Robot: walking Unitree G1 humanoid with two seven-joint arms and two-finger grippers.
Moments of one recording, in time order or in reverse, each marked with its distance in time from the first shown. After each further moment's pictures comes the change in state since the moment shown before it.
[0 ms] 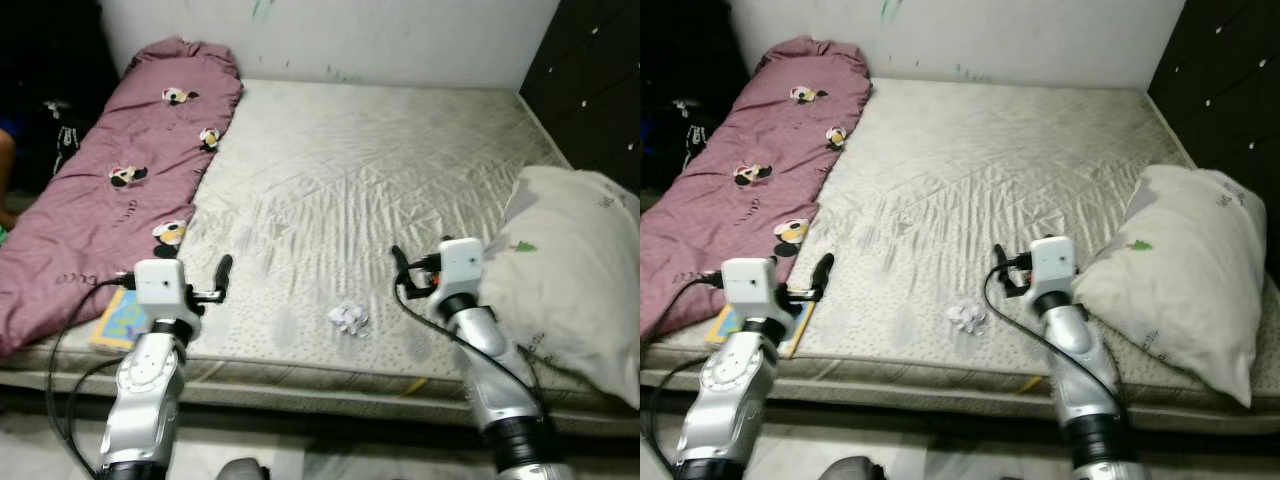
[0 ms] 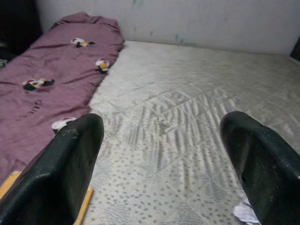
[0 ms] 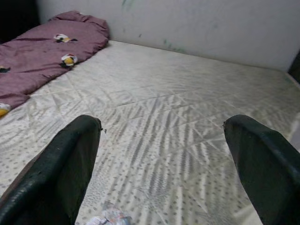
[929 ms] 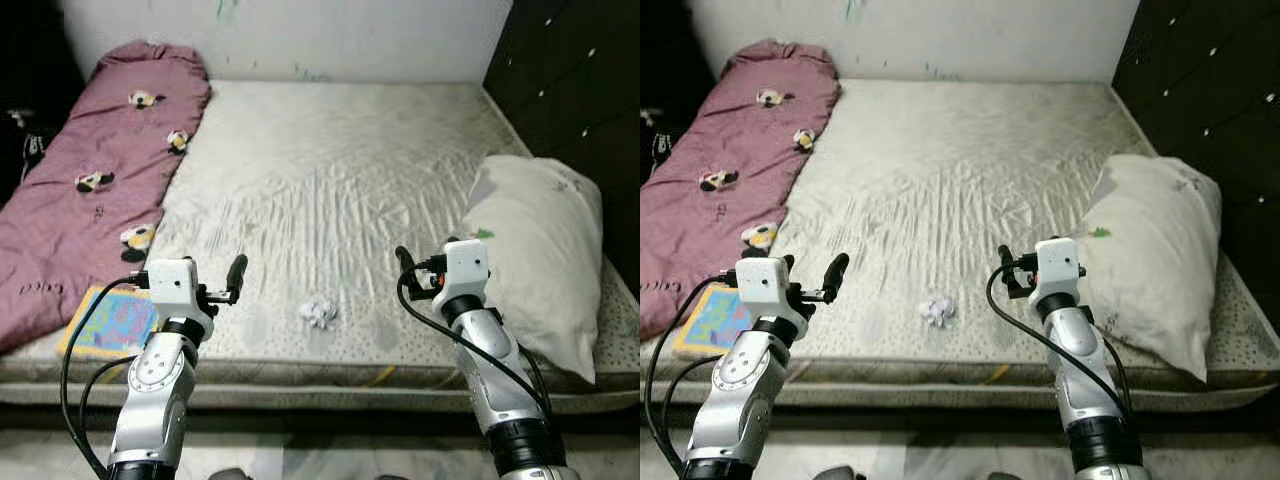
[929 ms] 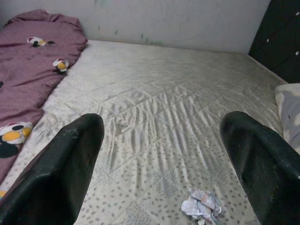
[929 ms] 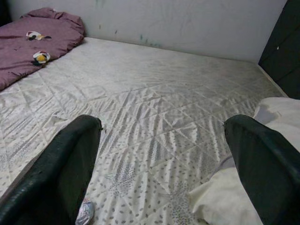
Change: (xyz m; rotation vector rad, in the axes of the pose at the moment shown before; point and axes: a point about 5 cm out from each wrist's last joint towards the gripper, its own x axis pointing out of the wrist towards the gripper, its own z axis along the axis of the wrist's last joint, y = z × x) left arm 0.001 -0.008 0.001 -0.028 -0.007 -0.052; right arm -0.001 -0.002 -0.002 0.000 0.007 -0.021
